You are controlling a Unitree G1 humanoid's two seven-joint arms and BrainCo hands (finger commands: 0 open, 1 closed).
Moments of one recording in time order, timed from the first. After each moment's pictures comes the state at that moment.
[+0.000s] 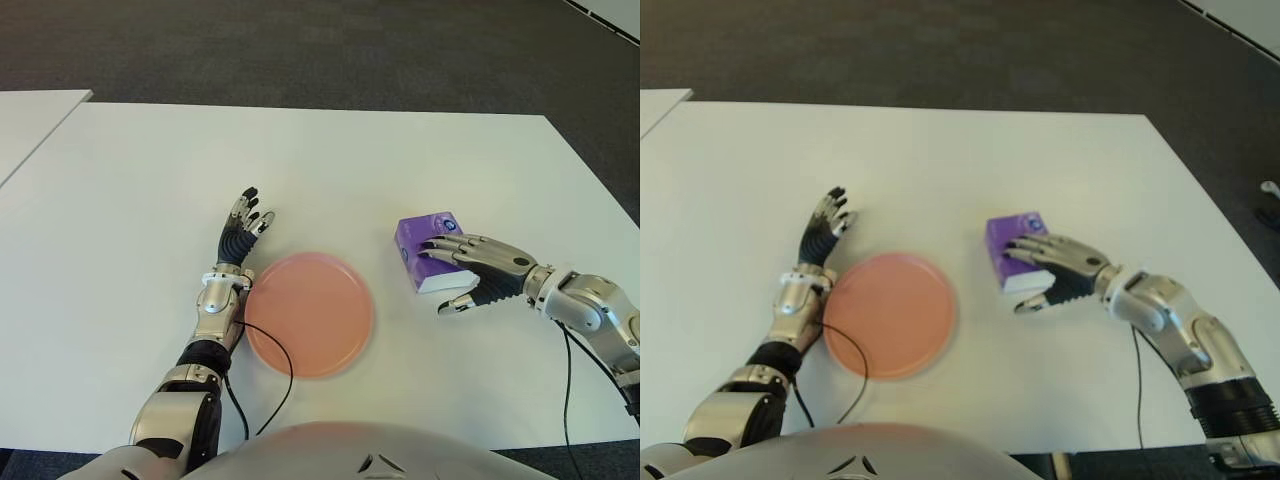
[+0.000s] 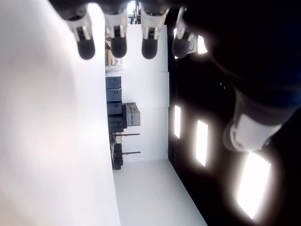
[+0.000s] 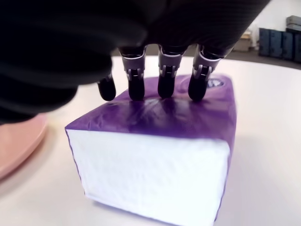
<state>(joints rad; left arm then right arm) -0.27 0.06 0.10 0.91 -0.05 -0.70 -0.09 0.03 -0.95 0.00 -0.02 -0.54 -0.49 0.36</state>
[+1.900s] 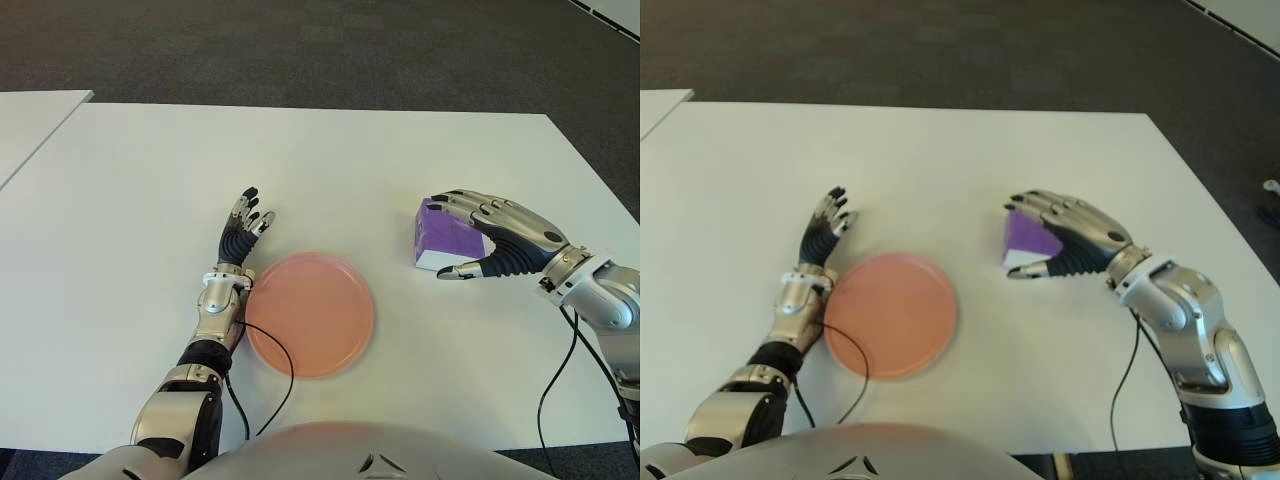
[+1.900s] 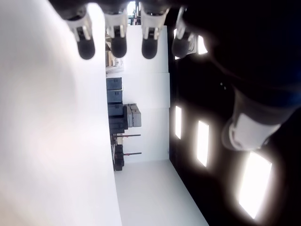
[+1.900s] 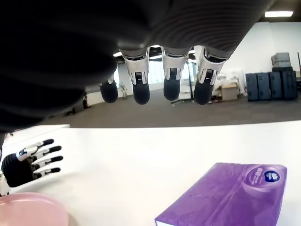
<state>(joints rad) -0.27 0.06 0.10 0.91 -0.04 -0.70 -0.08 0.08 -0.85 -0.16 -0.39 -0.46 -0.29 0.49</state>
